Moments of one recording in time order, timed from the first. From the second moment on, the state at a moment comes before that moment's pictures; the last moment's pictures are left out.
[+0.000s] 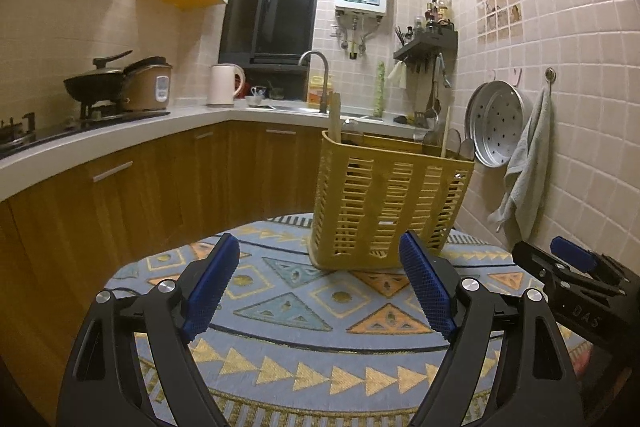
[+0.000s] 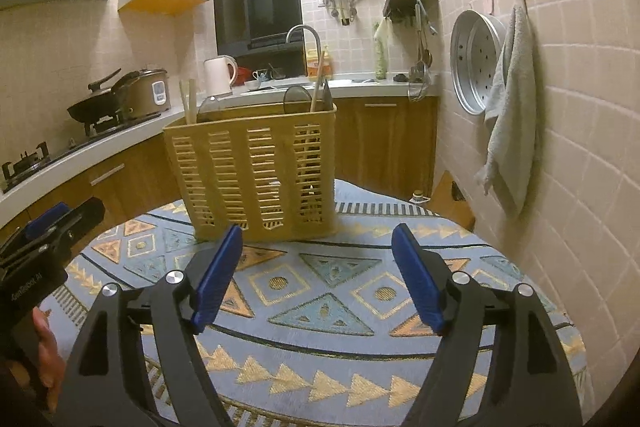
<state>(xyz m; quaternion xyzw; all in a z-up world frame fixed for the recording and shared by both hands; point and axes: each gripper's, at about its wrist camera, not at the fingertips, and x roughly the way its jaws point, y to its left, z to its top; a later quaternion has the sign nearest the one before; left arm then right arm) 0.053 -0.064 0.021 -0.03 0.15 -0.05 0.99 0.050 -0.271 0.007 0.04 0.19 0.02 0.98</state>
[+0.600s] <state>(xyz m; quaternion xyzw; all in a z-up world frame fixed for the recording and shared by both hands) 0.051 -0.066 0.024 -0.01 0.13 -0.01 0.99 0.055 -0.263 0.000 0.02 0.21 0.03 0.98</state>
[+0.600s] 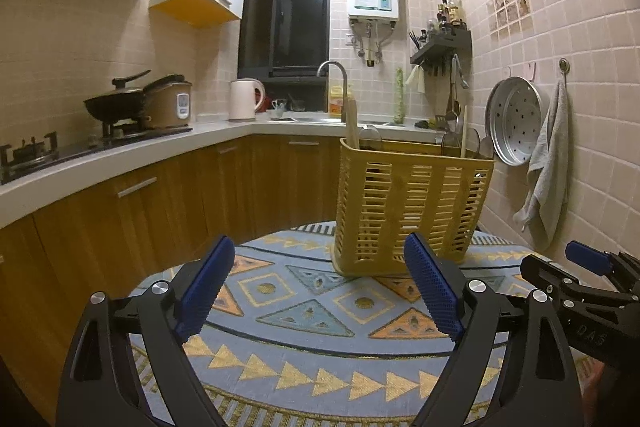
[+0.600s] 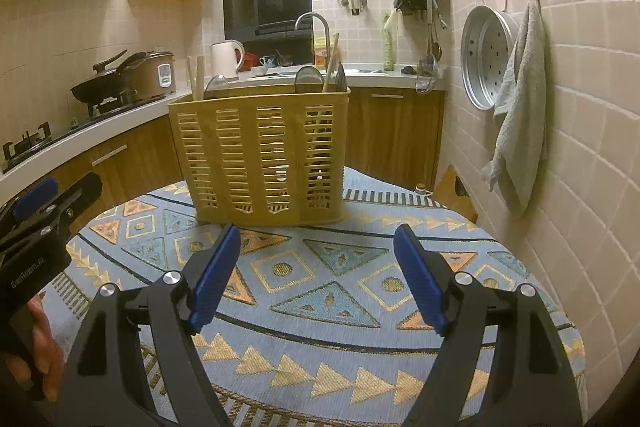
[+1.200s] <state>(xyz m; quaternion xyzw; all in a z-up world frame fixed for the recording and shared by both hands) 0.045 -0.068 0.027 0.00 0.11 0.01 0.99 0.053 -0.270 0.002 0.03 0.21 0.03 0.98</state>
